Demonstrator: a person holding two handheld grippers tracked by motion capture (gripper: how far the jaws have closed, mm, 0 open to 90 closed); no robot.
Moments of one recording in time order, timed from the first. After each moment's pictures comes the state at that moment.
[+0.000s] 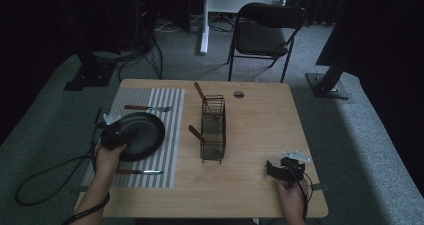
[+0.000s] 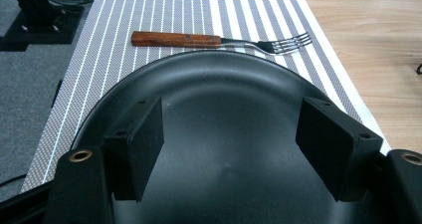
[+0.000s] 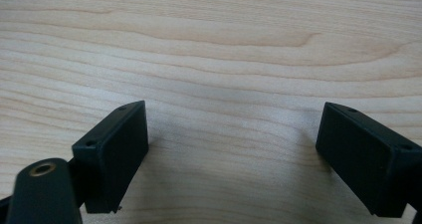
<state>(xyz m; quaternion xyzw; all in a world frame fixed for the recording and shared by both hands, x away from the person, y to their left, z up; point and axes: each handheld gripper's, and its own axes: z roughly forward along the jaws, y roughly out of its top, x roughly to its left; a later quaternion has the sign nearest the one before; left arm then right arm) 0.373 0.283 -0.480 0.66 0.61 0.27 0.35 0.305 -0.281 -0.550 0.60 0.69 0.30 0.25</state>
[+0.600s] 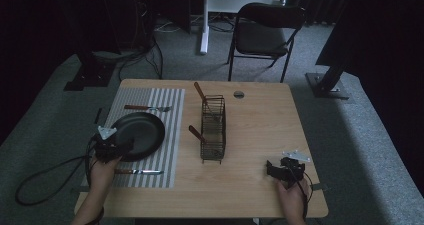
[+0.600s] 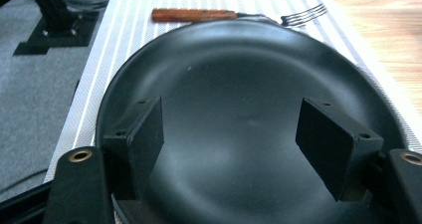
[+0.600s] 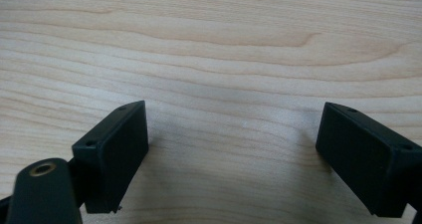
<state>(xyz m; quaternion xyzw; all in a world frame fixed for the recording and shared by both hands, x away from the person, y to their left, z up) 0.339 0.296 -0.499 0.66 0.61 0.29 0.34 0.305 -0.281 -0.550 0.60 0.69 0.30 0.25</state>
